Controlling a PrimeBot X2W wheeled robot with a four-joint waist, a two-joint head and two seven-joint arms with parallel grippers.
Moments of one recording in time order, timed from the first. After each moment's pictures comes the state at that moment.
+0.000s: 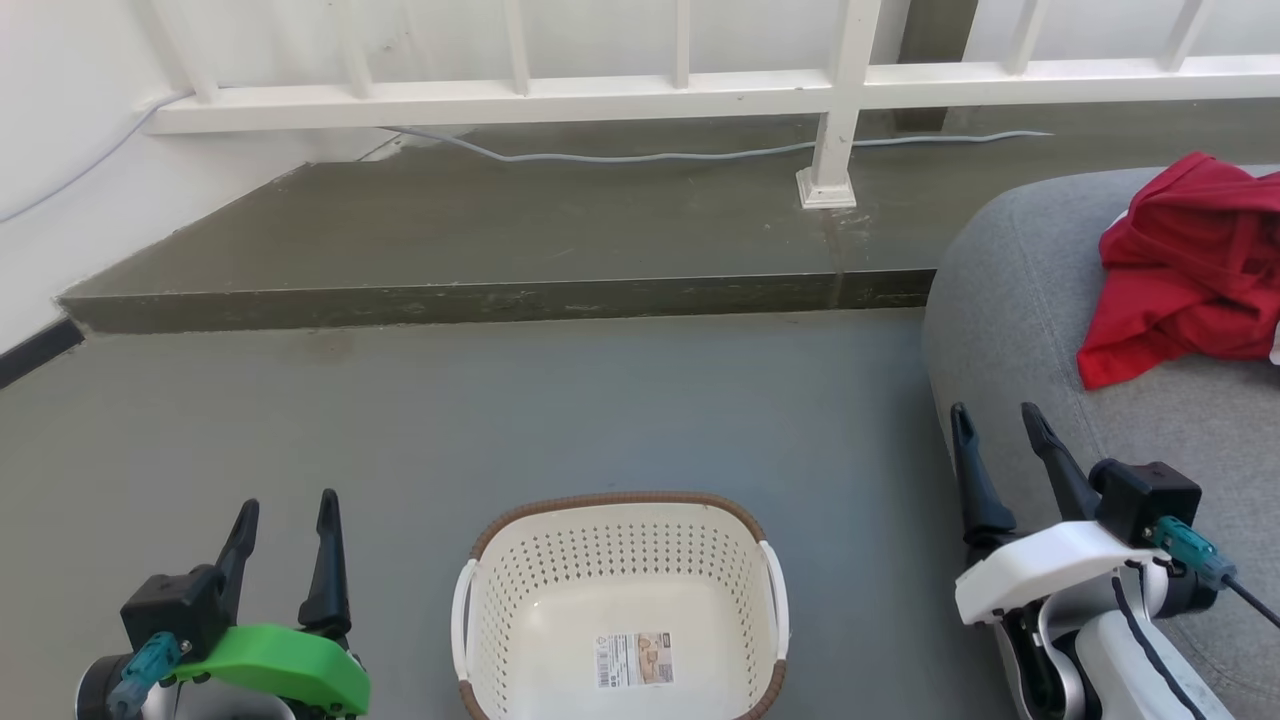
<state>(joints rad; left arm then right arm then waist) 0.01 0.24 -0.30 0.16 -0.54 0.12 -0.25 -0.04 -0.16 0.28 0.22 0.40 -0.10 -0.25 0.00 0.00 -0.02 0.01</state>
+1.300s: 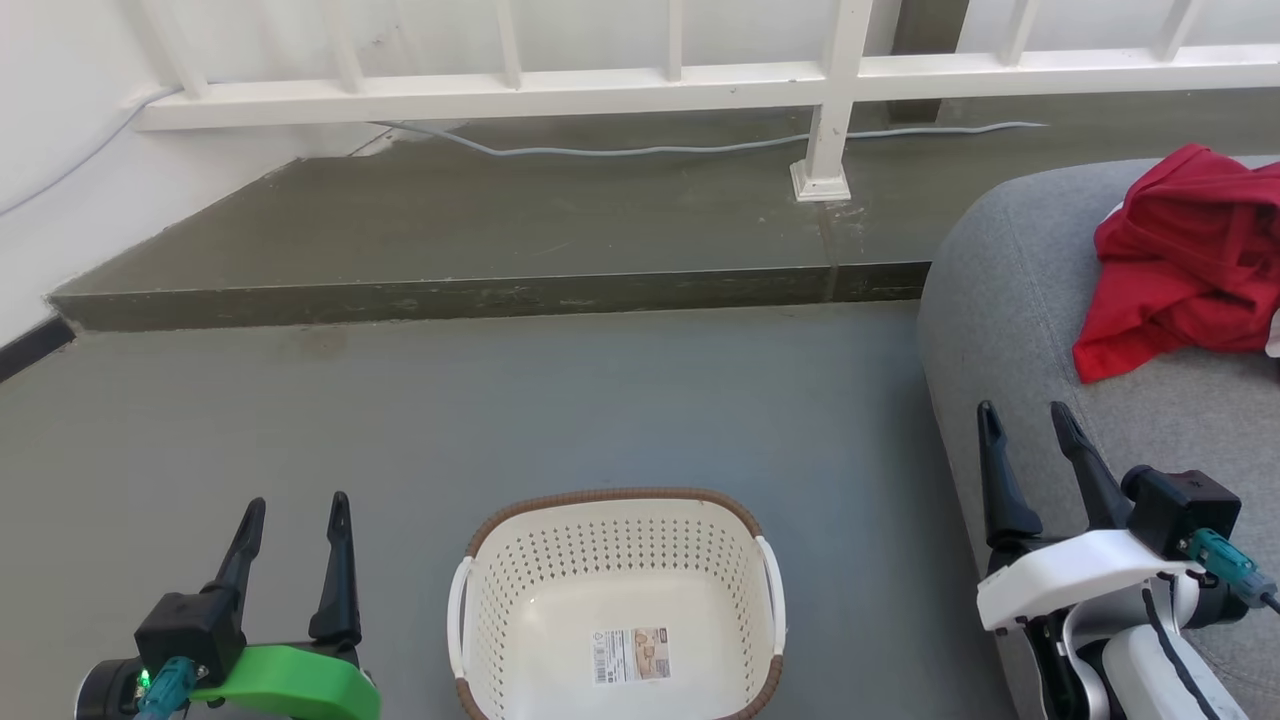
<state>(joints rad) 0.07 0.22 -0.26 0.06 -0.42 0.12 -0.25 0.03 -0.16 0.23 0.09 0.38 -0.12 -0.21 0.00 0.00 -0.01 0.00</state>
